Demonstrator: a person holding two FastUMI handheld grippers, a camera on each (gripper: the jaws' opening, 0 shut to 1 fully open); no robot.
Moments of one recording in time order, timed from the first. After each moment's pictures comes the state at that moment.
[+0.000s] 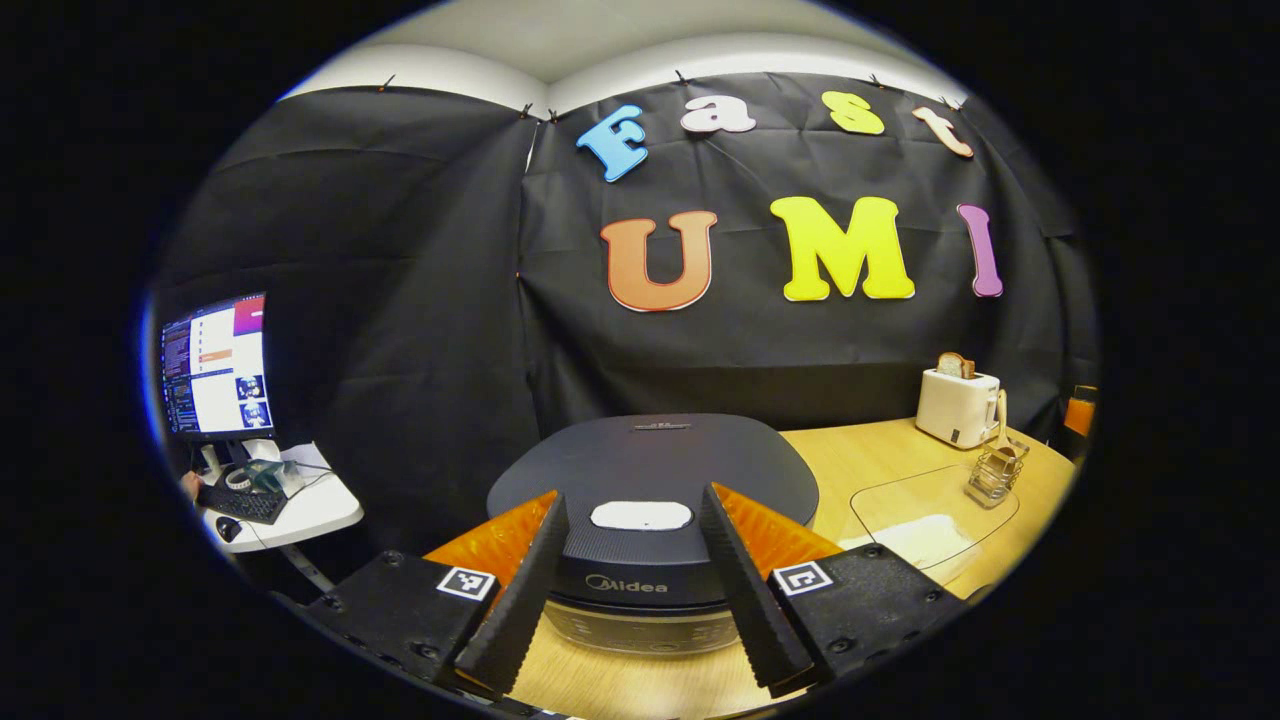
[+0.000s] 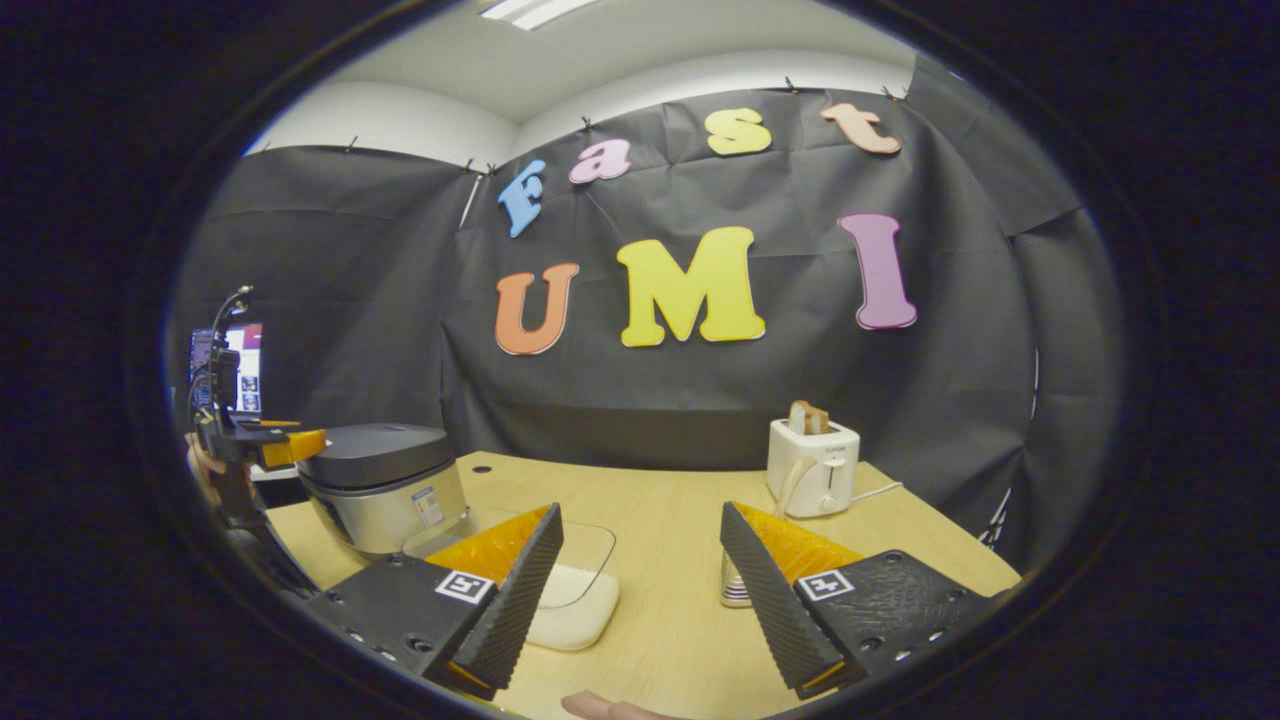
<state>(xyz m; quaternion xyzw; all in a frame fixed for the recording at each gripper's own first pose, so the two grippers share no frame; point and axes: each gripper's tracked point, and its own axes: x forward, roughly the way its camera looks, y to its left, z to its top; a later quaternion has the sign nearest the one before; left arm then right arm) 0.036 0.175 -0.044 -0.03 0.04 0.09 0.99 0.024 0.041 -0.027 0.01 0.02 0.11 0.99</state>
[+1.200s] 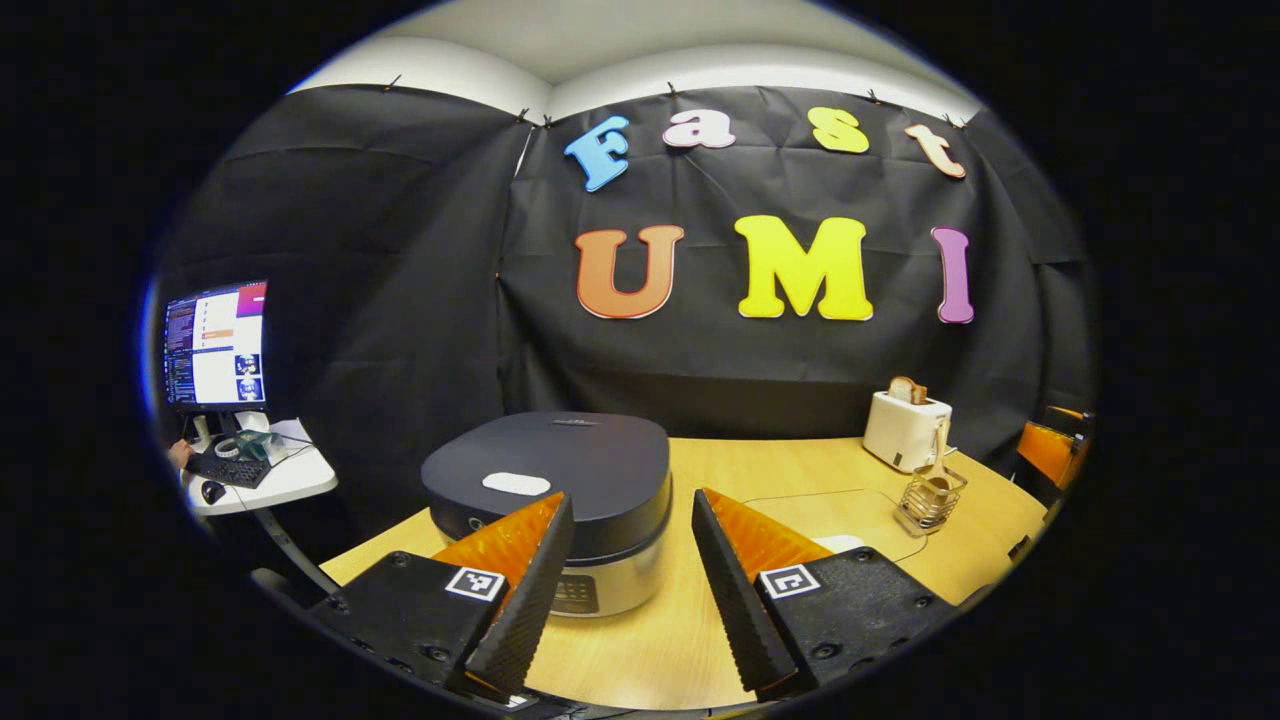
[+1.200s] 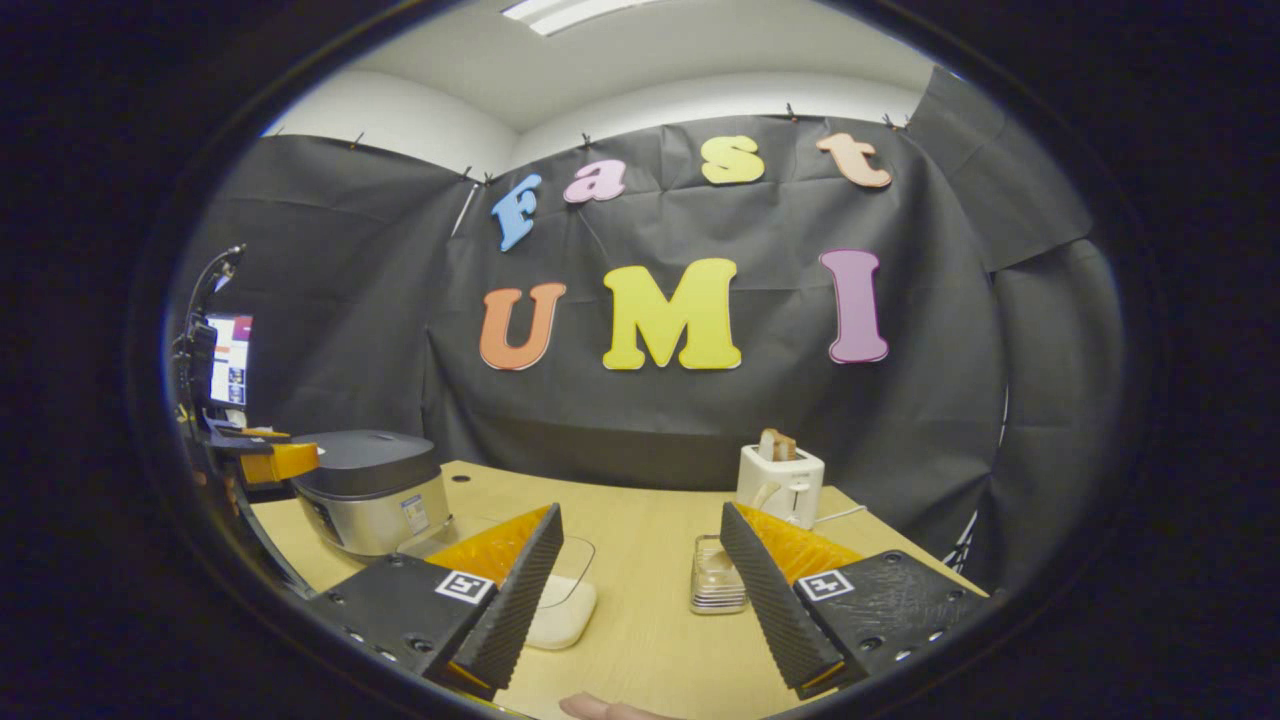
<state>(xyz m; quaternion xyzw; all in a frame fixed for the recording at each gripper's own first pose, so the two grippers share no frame) -0.008 0.064 -0.008 -0.06 0.02 0.07 1.00 -0.005 0.025 0.000 -0.02 -0.01 0.07 1.00</state>
